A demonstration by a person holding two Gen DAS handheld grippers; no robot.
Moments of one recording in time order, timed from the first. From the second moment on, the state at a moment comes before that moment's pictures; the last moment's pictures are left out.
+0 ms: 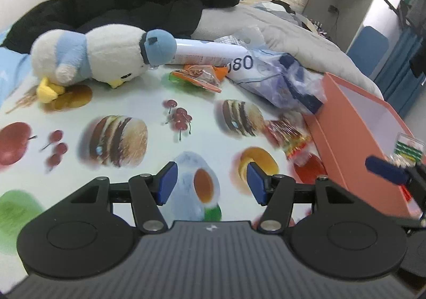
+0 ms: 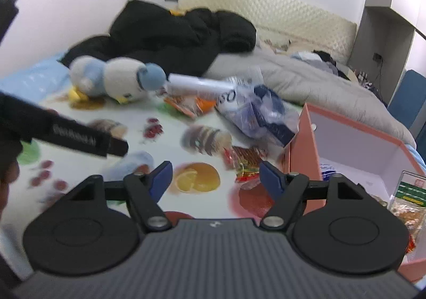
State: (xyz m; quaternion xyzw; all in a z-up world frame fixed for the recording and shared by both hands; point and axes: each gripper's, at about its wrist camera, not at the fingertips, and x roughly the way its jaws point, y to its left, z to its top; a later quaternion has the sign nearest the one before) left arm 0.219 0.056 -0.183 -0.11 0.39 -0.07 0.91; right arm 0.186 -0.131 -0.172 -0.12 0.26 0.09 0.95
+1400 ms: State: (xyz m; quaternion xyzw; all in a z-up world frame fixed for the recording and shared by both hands) left arm 0.432 0.087 -0.284 -0.43 0.33 -0.05 0.84; right arm 0.384 -0.154 -0.275 -0.01 0.35 0.01 0.94
